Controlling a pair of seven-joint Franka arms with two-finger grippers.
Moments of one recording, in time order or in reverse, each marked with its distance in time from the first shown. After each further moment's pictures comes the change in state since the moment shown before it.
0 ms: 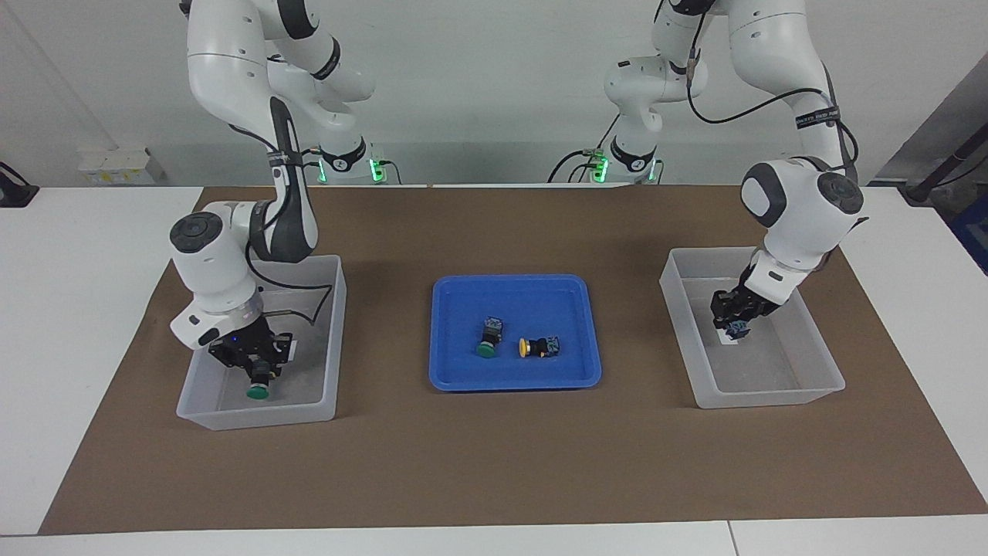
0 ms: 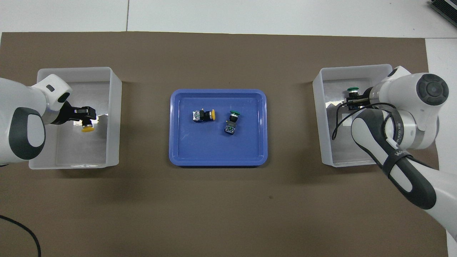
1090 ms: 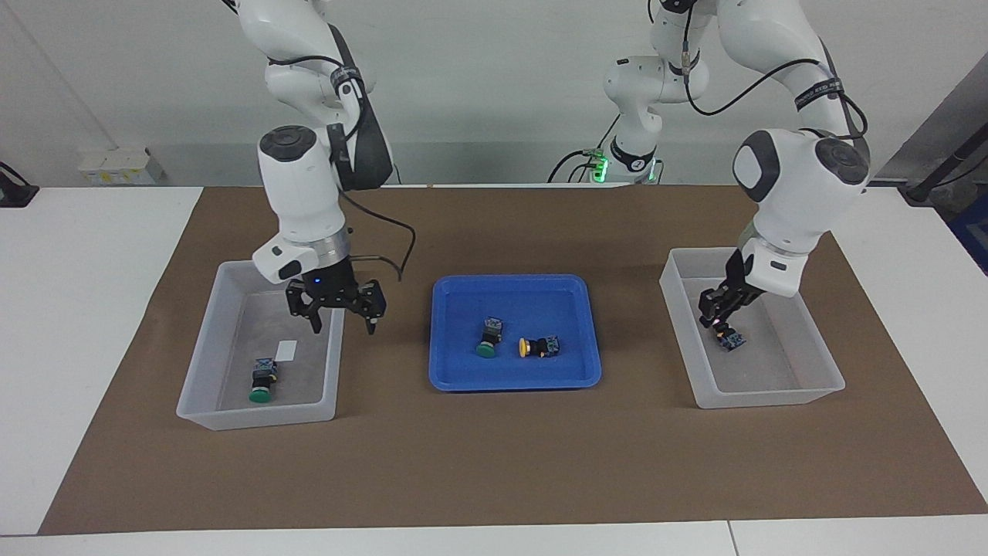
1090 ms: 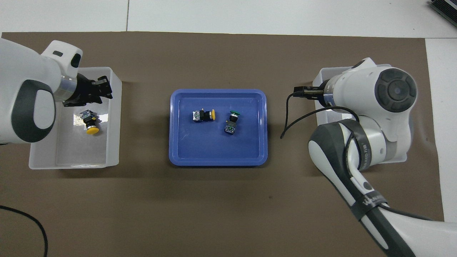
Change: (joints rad) left arm -0.175 0.013 -0.026 0.243 -0.005 -0.199 -0.649; right arm 0.309 -0.191 0.018 0.045 0.009 -0.152 0.519
